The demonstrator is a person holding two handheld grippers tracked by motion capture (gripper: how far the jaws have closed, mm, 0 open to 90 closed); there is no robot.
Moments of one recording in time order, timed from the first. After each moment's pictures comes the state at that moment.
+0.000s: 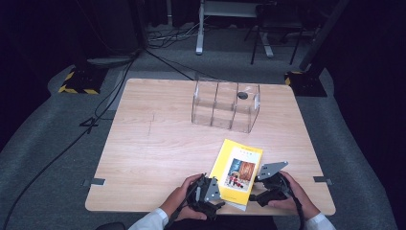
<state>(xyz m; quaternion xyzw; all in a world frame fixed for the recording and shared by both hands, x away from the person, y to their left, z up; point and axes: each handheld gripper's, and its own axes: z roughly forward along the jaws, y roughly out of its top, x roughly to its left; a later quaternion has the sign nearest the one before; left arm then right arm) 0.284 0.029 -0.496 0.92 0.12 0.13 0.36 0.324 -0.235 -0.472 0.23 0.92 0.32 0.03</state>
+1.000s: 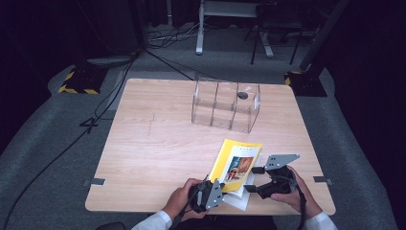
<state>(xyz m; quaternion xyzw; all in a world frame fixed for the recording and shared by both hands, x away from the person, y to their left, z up) 0.273 0.030 -0.476 0.90 0.09 0.21 0.38 0.326 -0.240 -0.439 0.25 0.88 0.40 0.04</state>
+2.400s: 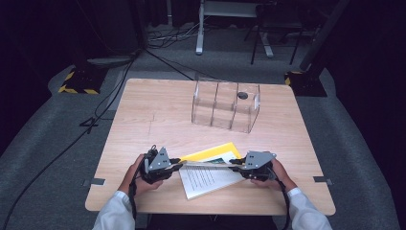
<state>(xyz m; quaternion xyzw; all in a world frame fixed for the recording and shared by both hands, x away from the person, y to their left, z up) 0.343 0.169 -0.458 0.87 0.21 0.17 0.40 0.365 -0.191 -0.462 0.05 0.89 0.41 0.18</state>
